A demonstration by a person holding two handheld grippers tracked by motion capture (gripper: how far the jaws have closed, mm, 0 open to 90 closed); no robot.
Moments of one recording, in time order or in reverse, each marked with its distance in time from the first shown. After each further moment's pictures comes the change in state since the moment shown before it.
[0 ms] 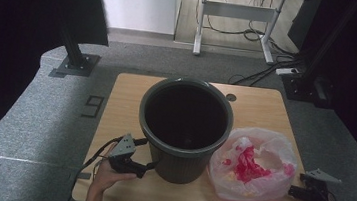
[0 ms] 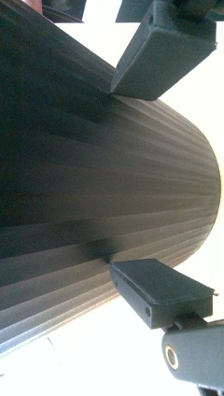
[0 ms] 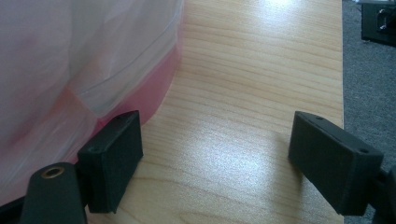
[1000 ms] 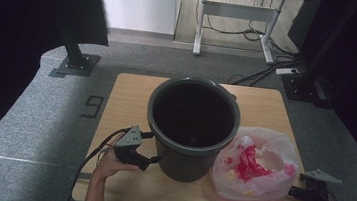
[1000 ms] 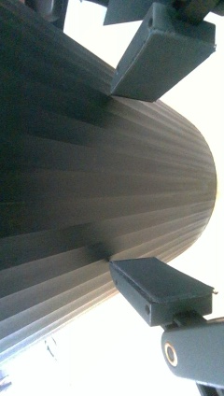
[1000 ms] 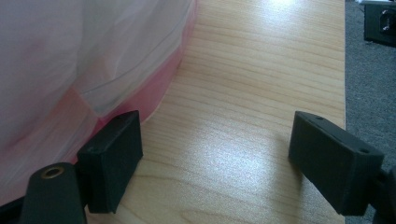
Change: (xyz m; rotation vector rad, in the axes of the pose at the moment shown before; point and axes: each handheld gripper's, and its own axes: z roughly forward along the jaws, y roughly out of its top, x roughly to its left) left arm 0.017 0.020 0.015 0.031 -0.076 0.079; right arm 0.000 0.000 0.000 0.000 0.008 -0.007
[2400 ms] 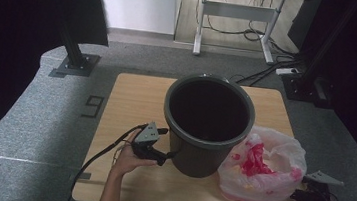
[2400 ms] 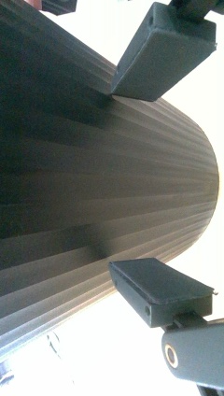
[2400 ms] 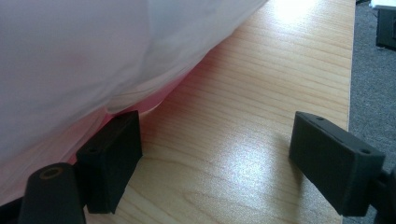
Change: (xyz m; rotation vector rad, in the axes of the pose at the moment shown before) left arm -0.003 0.020 0.043 -0.011 0.030 -0.021; right arm -0.003 -0.004 -0.005 0.000 0.038 -0.037
